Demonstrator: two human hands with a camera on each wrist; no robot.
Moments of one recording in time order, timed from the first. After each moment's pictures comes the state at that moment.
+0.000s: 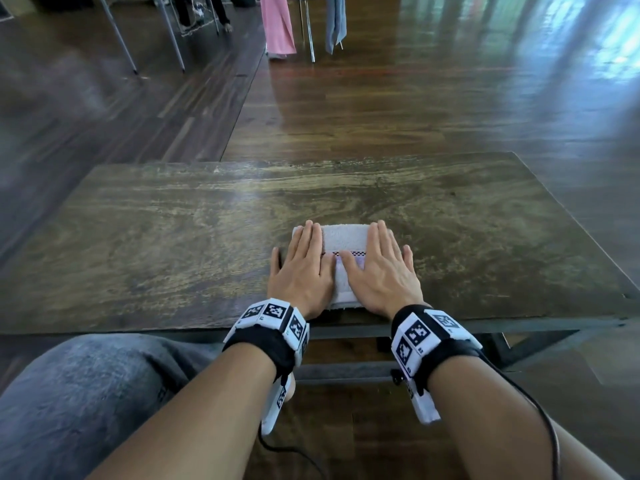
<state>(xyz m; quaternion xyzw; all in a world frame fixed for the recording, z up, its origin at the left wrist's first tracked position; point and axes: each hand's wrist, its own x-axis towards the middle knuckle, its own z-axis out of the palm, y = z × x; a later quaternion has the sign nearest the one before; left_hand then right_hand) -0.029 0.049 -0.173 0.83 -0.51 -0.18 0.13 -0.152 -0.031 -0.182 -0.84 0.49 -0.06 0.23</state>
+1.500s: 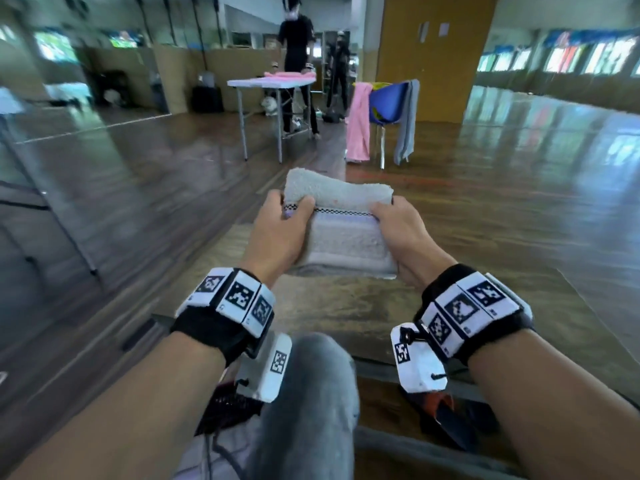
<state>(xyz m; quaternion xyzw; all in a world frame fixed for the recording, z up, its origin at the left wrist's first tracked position) 0.041 0.209 0.055 0.73 -0.32 -0.04 0.60 -0.076 0.078 0.065 -0.71 0.32 -0.31 0.55</state>
